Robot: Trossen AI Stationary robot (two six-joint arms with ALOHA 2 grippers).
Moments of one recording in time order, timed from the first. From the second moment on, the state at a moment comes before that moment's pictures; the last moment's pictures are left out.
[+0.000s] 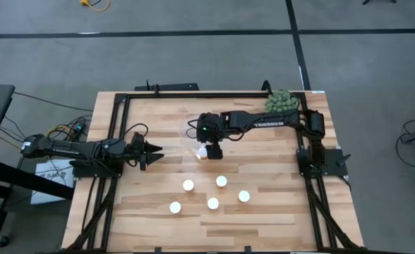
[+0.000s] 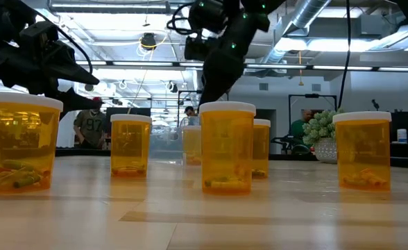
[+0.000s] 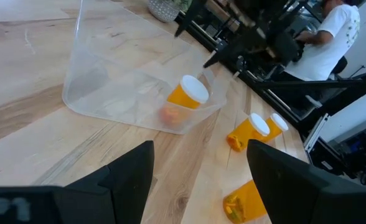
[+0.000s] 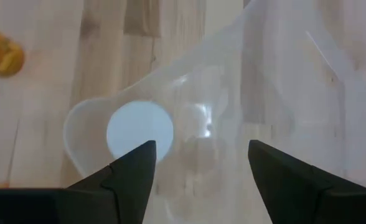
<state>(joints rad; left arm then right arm) -0.05 0.31 0.02 0.04 -0.19 -0.72 -0.11 1.97 1.60 -0.71 0.00 -0.29</state>
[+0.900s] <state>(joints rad) -0.05 0.31 0.02 0.05 -0.21 -0.70 0.06 1.34 1.21 -0.93 0.10 0.35</state>
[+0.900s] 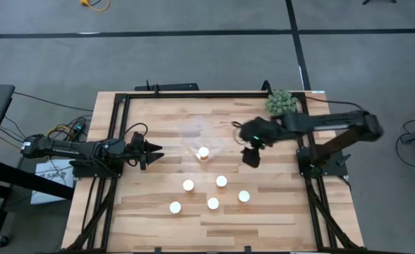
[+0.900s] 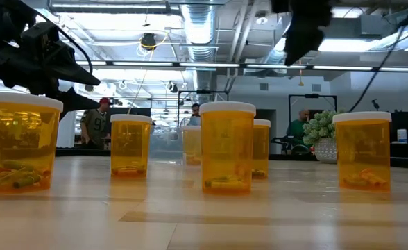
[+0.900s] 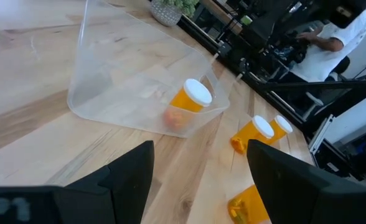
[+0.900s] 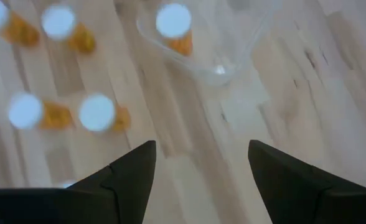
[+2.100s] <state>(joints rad) -0.05 0.31 0.02 0.04 -0.22 -0.71 0.72 1.46 0.58 -0.22 0.35 1.02</state>
